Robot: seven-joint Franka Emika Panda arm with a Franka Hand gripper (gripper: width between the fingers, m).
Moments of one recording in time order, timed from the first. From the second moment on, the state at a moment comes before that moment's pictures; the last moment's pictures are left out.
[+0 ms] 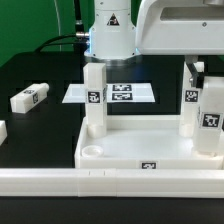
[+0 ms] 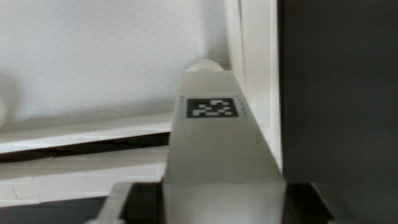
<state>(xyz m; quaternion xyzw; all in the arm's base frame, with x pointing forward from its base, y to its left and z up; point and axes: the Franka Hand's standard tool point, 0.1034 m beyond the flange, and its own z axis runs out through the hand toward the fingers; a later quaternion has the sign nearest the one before) 0.653 0.100 0.131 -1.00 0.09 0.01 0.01</state>
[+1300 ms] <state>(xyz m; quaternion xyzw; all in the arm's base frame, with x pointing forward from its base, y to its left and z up) 0.652 0.093 0.129 -0.80 0.60 0.00 0.03</state>
